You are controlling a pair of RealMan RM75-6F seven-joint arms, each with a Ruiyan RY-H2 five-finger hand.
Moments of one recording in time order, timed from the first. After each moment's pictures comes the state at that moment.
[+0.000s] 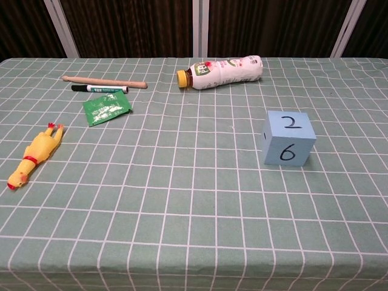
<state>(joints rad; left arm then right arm) -0.11 -1.13 -0.03 -1.55 1.52 1.48 -0.05 0.12 -1.08 0.04 -1.49 -1.50 1.35 0.13</state>
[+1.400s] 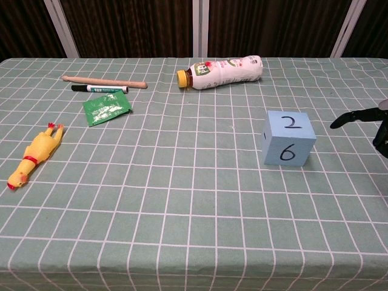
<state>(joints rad) -0.12 -1.15 -0.02 -1.46 1.51 1.43 -0.13 0.66 -0.95 0.04 -1.89 -1.07 0.57 -0.22</state>
